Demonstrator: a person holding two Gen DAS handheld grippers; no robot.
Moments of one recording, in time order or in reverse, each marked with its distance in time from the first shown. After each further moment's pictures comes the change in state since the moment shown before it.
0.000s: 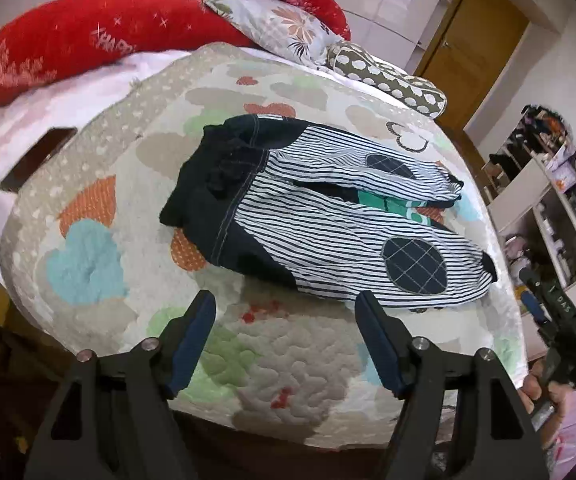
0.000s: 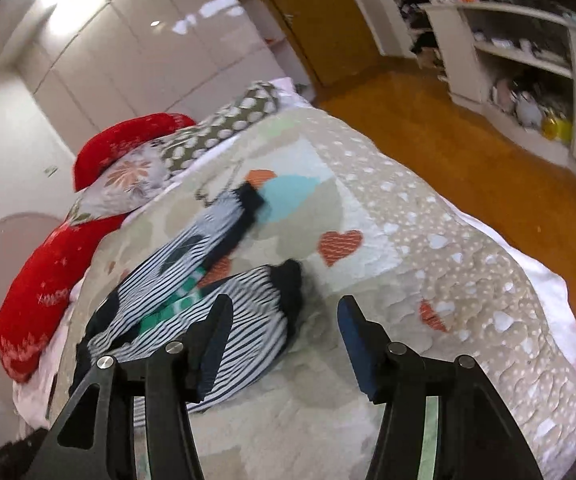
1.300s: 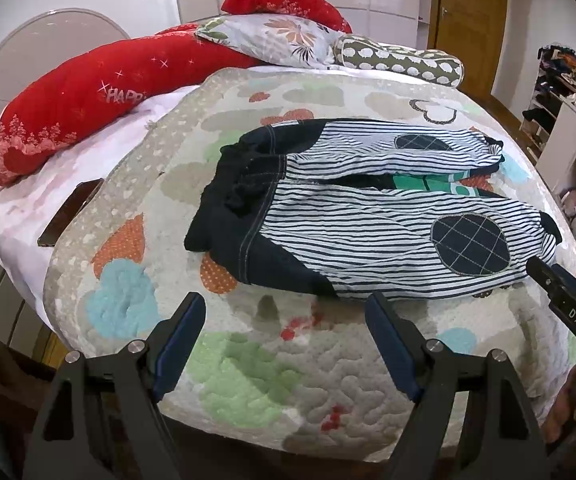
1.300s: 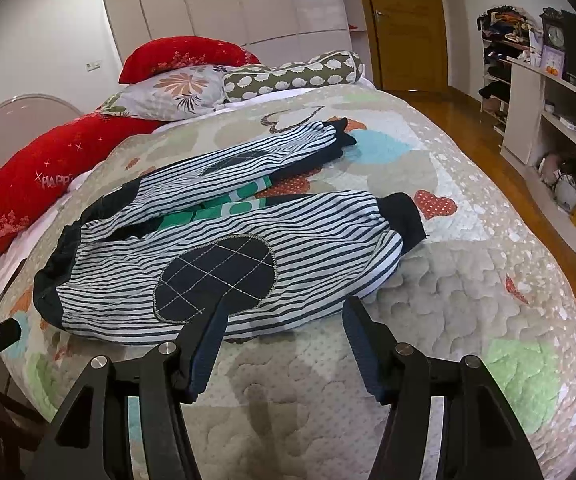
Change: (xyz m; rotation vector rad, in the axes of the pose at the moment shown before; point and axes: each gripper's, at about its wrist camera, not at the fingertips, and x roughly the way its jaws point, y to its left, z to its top) left arm 0.023 -0.027 -0.011 0.189 -0.058 0.235; right arm 0.036 0.070 -0.071 -0.349 0.085 -0.020
